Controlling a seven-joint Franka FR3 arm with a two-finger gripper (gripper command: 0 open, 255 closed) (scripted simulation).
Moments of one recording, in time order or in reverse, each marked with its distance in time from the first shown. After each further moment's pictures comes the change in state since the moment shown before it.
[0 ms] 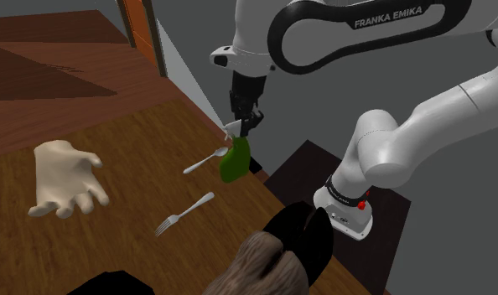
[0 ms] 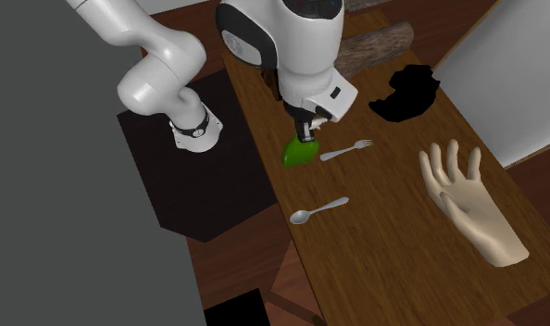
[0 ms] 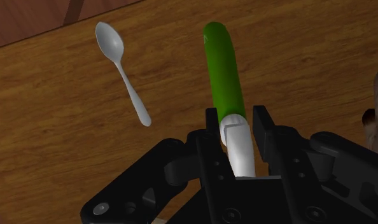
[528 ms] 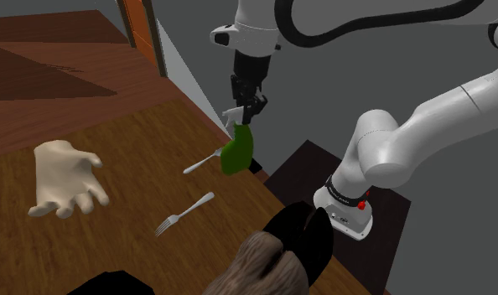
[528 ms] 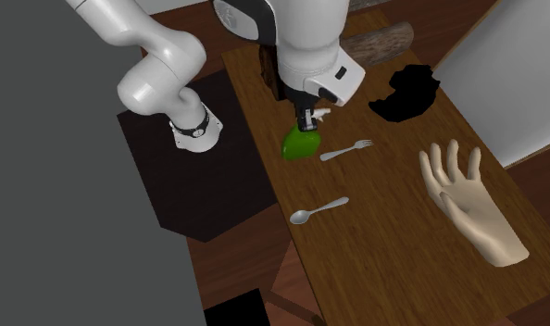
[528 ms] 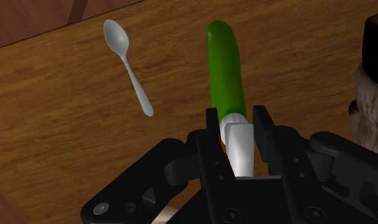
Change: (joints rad) arm -0.003 -0.019 -0.008 0.097 -0.008 -0.115 0.009
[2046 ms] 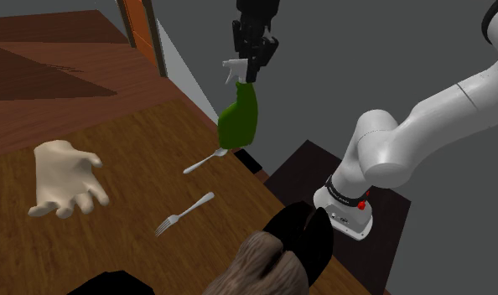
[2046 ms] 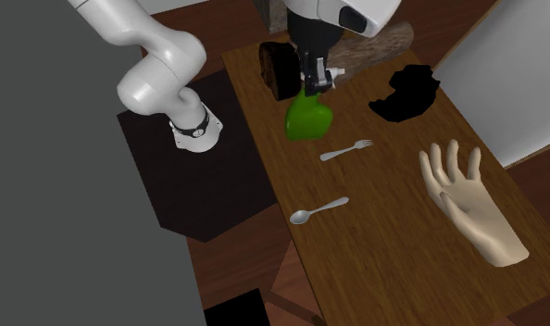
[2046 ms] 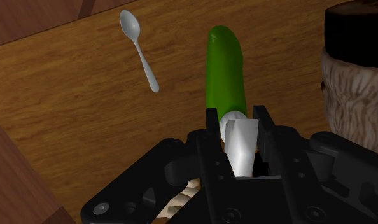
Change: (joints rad) arm -0.004 0.051 -0.013 0.348 -0.015 -0.296 0.030
